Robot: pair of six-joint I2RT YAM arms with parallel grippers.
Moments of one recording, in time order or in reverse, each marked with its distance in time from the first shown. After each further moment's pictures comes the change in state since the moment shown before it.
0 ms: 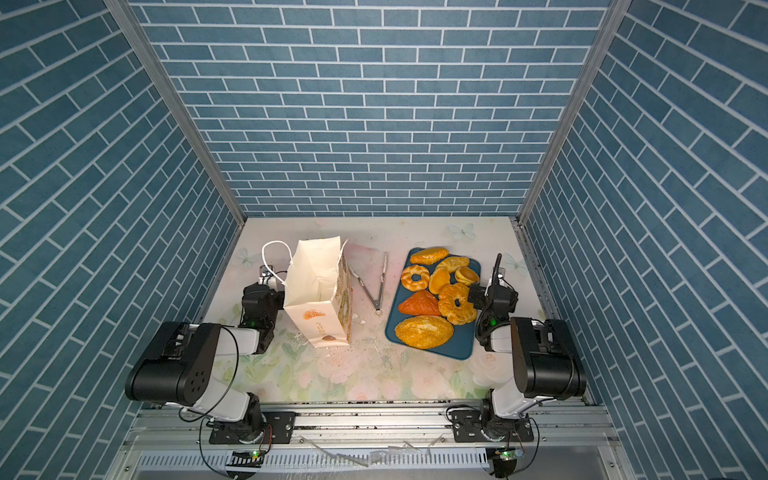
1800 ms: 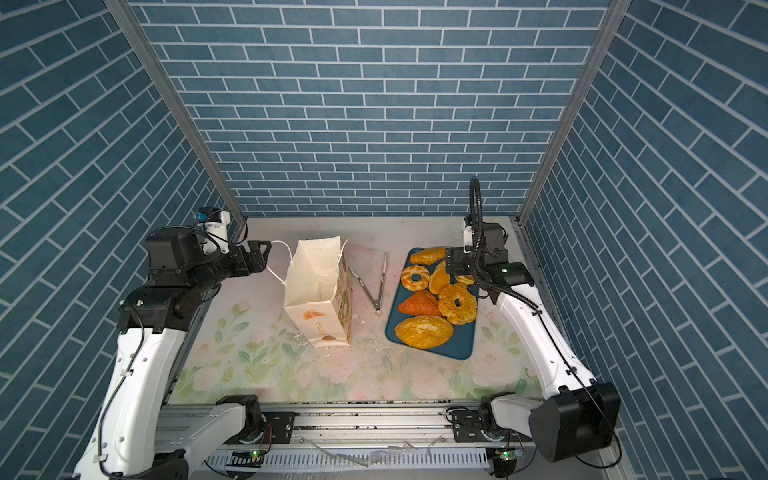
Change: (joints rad) left arm 0.051 -0.513 0.970 -1.608 0.456 -0.222; right arm 0.297 -0.280 0.884 -1.458 -0.183 0.083
